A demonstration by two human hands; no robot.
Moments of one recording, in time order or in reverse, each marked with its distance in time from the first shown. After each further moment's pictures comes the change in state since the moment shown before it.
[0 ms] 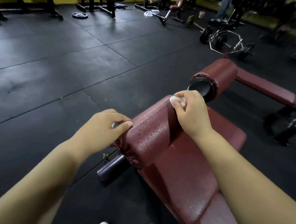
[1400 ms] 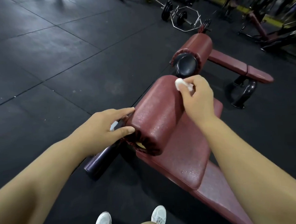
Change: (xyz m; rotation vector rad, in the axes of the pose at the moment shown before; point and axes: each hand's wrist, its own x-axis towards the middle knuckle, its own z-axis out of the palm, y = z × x) left_hand -0.005 -0.040 0.005 -0.126 -0.300 0.177; right_hand -0.036 -0.011 -0.004 0.000 0.216 0.229
